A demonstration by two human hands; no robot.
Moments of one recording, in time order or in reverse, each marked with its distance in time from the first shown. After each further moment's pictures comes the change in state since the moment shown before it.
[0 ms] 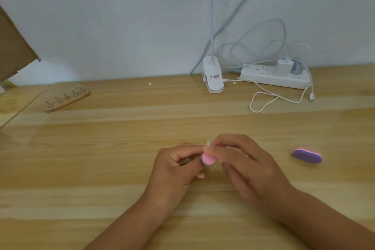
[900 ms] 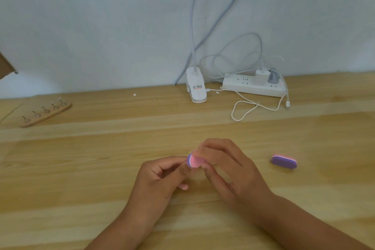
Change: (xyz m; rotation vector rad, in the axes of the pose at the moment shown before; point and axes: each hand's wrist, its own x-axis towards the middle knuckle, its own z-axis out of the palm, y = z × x) left_hand -0.001 0.001 0.001 -0.004 -0.035 -0.021; right_hand 0.001 0.002 -0.001 0.064 0.093 0.036
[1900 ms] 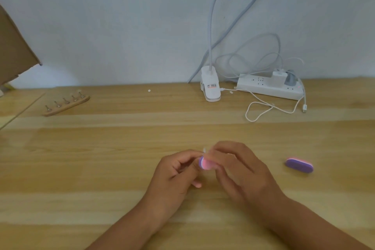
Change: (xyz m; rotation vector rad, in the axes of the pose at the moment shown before) left_hand 0.002 -0.006 -0.001 0.019 -0.021 0.039; right_hand -0.001 -0.005 0.004 -0.152 -0.013 -0.024
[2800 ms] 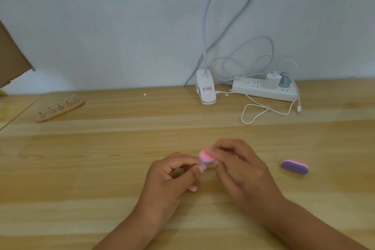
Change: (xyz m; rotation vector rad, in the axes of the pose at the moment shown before) left_hand 0.001 0.001 0.000 0.024 0.081 0.052; right_hand 0.003 0.005 0.000 0.052 0.037 0.116
